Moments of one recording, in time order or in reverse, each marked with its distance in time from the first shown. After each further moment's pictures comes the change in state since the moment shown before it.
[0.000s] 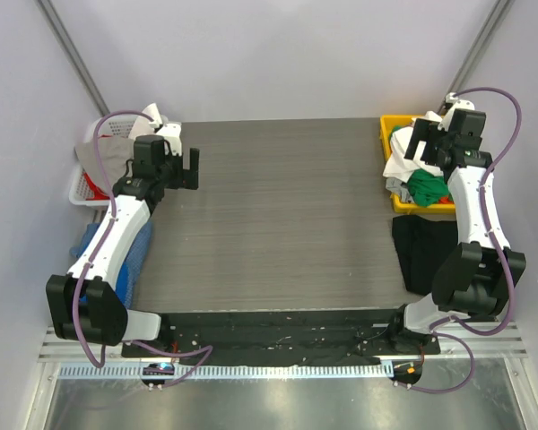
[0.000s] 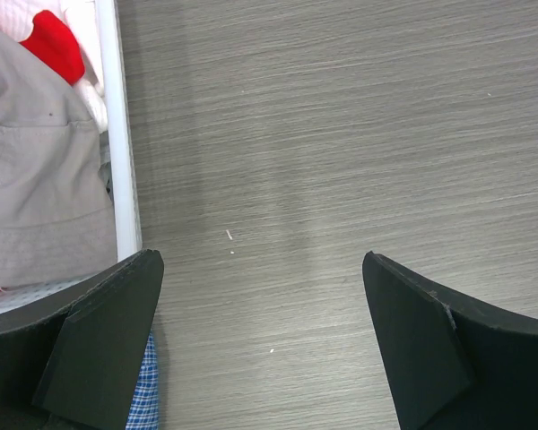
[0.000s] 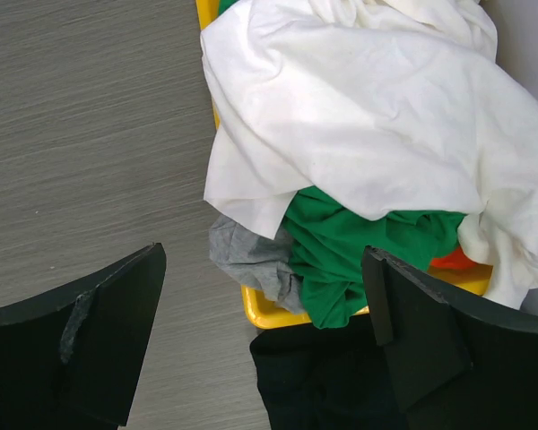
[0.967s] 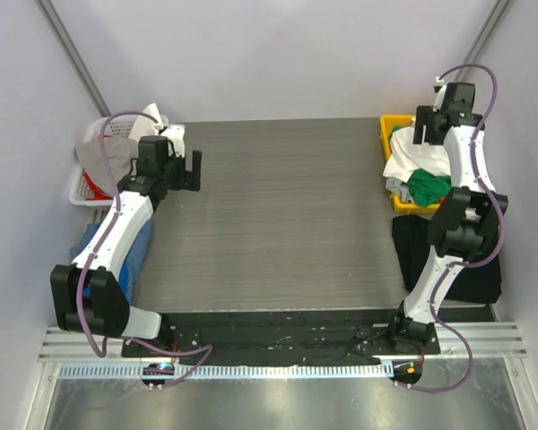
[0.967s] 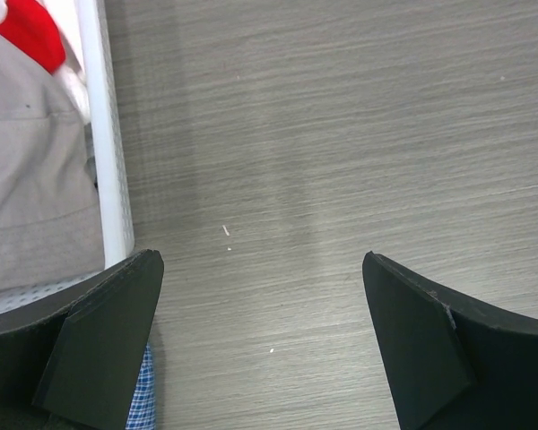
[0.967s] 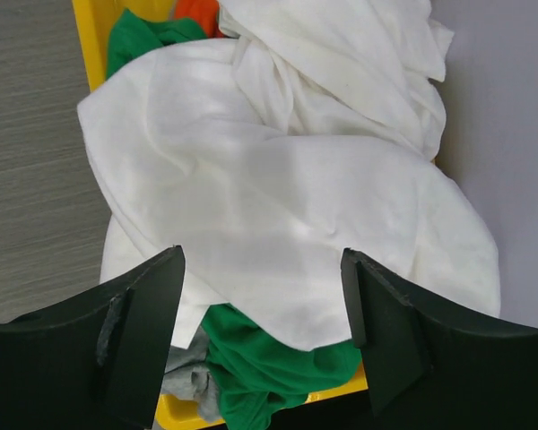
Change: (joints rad) left arm 0.000 0.039 0.000 0.002 0.006 0.006; right arm 0.000 0.461 0.498 -0.175 0.130 -0.177
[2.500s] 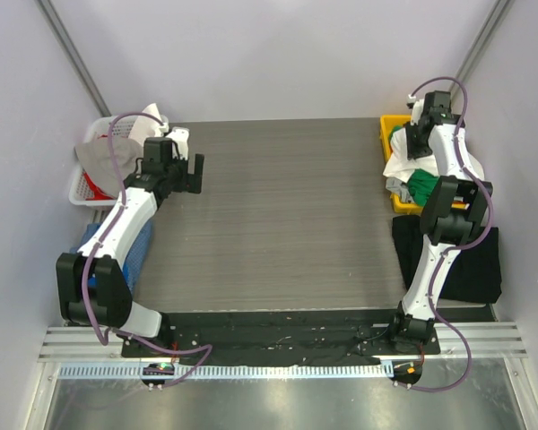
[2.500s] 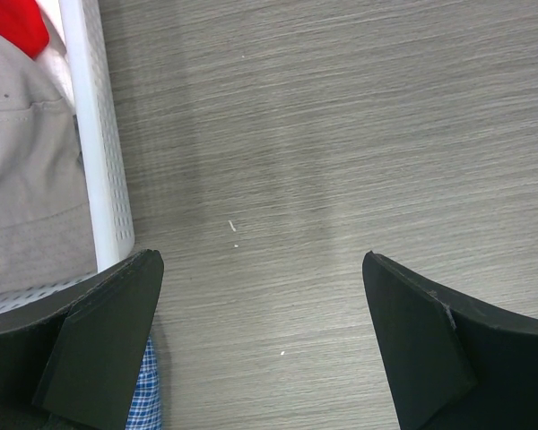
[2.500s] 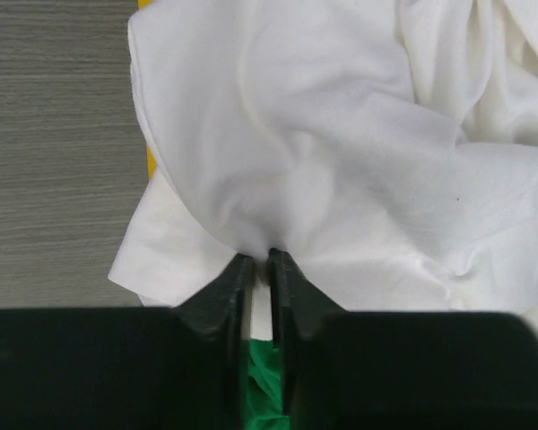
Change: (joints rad) left arm 0.000 0.067 -0.006 0.014 -0.018 0.030; right arm 0.043 0.176 0.087 -0.140 -0.067 -0.090
